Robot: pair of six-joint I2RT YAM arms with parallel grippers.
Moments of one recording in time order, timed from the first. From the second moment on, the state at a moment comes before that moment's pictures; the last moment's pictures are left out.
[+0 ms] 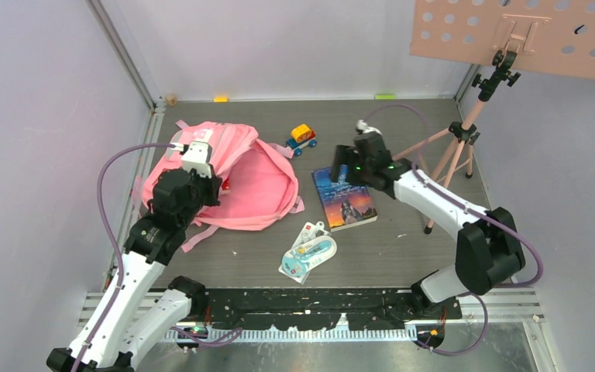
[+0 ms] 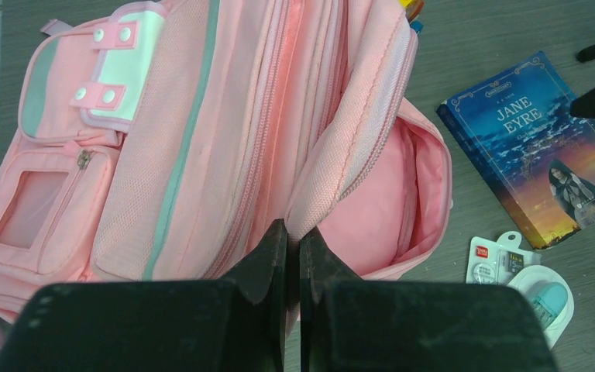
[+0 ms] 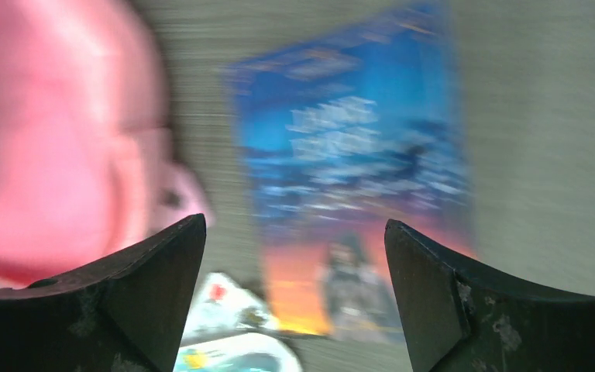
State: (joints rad) left arm -0.37 0.71 0.85 -0.48 -0.12 -0.10; right arm 0.56 1.49 1.09 -0.32 0.06 0.52
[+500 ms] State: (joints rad) left arm -0.37 0.71 0.85 -0.48 -0.12 -0.09; right arm 0.22 1.39 0.81 -0.48 0.05 0.56
